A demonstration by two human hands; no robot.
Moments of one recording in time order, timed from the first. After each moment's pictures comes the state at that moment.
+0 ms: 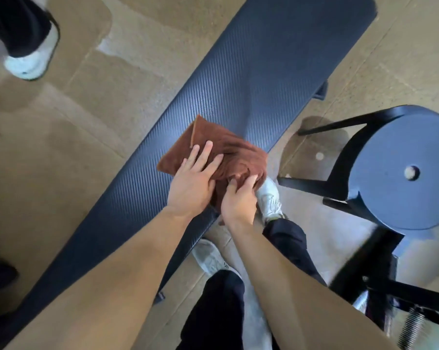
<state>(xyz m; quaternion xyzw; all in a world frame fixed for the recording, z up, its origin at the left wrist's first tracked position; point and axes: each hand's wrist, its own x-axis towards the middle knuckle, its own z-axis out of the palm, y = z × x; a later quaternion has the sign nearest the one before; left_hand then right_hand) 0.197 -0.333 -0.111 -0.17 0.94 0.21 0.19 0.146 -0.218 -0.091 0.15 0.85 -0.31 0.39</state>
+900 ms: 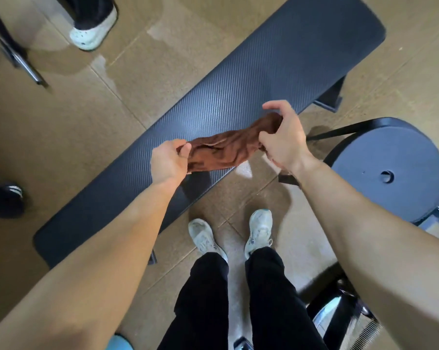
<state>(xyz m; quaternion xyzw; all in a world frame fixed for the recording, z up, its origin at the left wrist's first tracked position) 0.228 -0.318 -0.007 -0.55 0.80 0.26 0.03 0.027 -0.174 0.030 -0.16 0.83 -0.39 0.36</state>
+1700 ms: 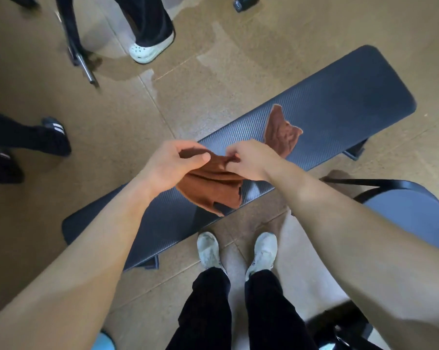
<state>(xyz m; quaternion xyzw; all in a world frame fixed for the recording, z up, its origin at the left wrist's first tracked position) 0.263 -0.374 0.143 -0.48 0.66 0.58 -0.01 0.075 -0.302 0.061 -0.60 0.69 -0.05 0.41</state>
